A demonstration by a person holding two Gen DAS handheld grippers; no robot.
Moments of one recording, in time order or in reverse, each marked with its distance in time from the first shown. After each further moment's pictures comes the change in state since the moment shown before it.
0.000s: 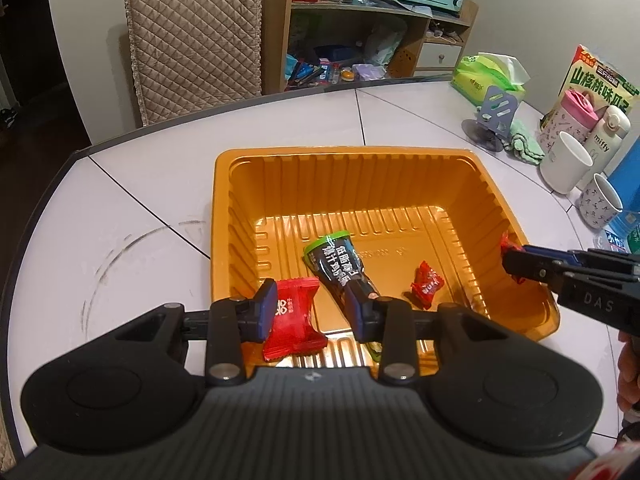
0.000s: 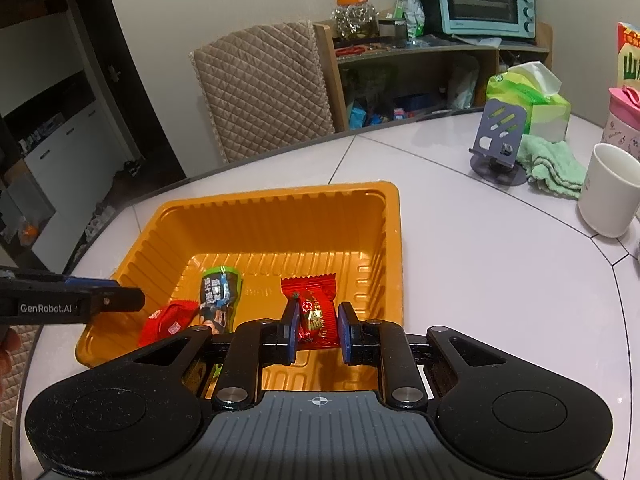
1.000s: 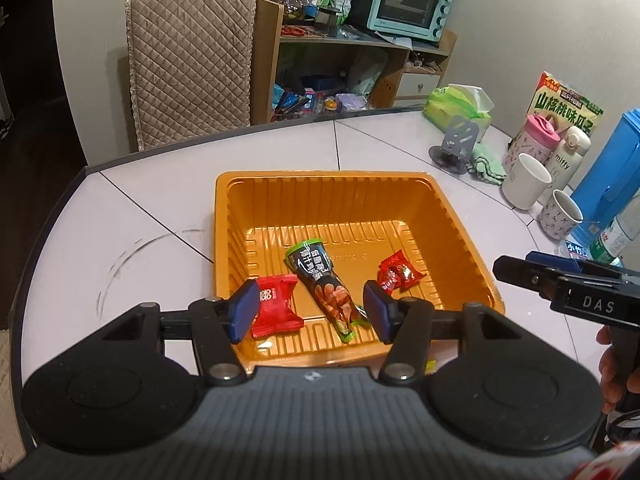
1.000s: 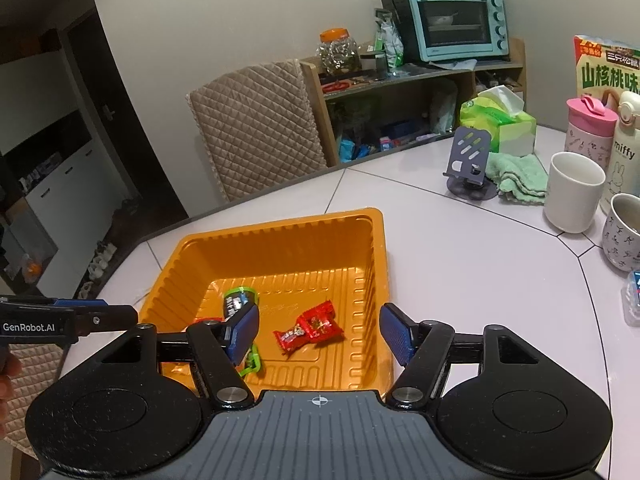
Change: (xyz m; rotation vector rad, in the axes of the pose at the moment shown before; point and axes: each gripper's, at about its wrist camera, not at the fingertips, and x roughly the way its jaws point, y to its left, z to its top) left arm -0.067 -0.006 -0.018 -0.009 -0.091 -0.049; right arm -0.066 0.010 -0.011 0.062 -0.099 -0.010
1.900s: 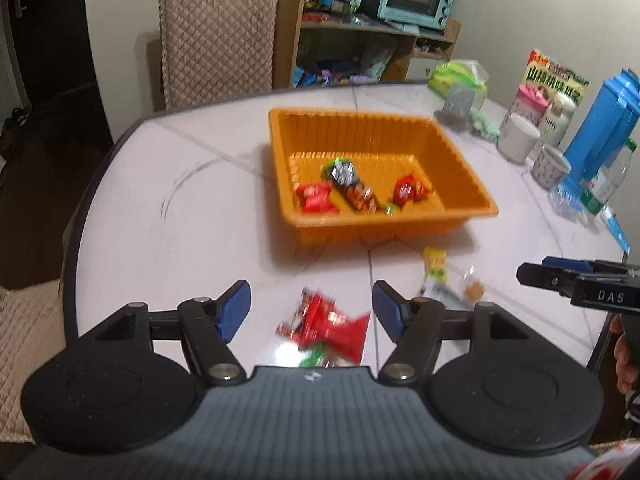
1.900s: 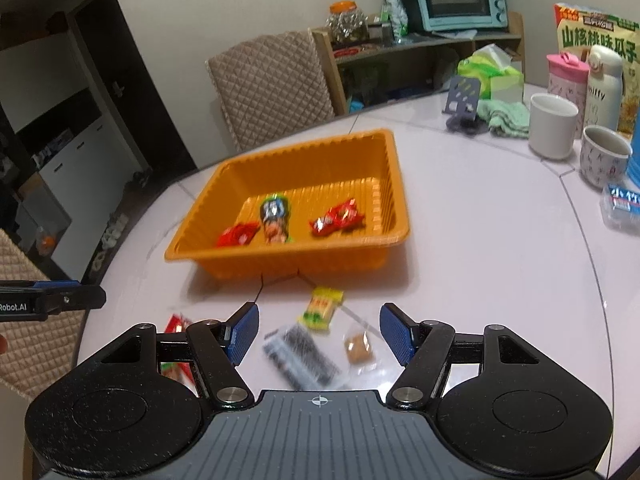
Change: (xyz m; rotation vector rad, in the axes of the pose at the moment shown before) left arm -0.085 0.029 -0.098 0.000 0.035 0.039; right arm -0.064 0.030 -0.089 -0.002 0.107 0.018
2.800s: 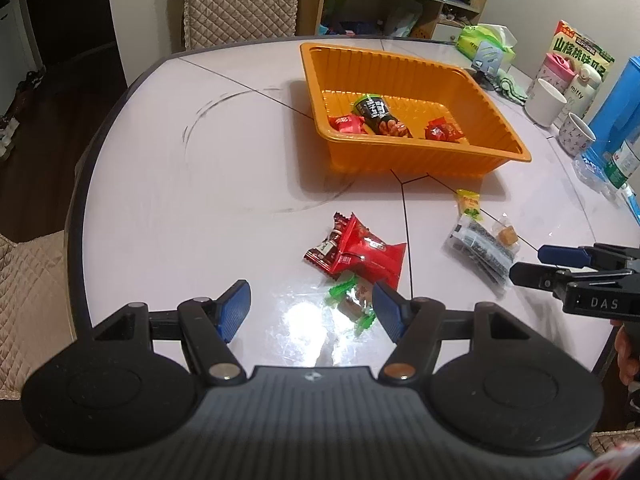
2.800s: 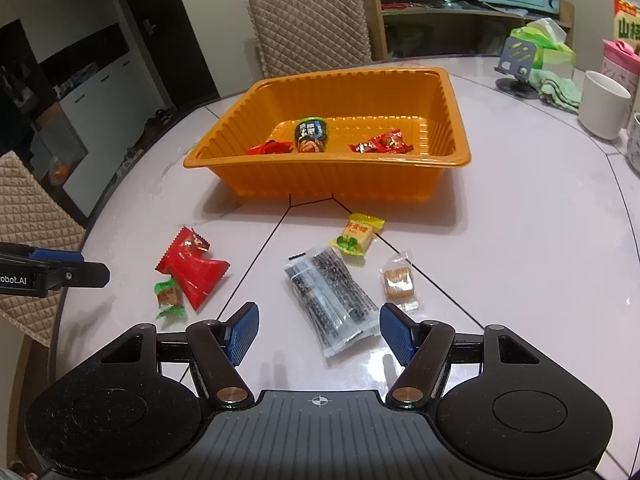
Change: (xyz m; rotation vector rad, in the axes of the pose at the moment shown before) left arm 0.018 0.018 -0.040 -0.048 0.096 0.040; right arm 0.039 0.018 -0.035 -0.133 0.116 0.042
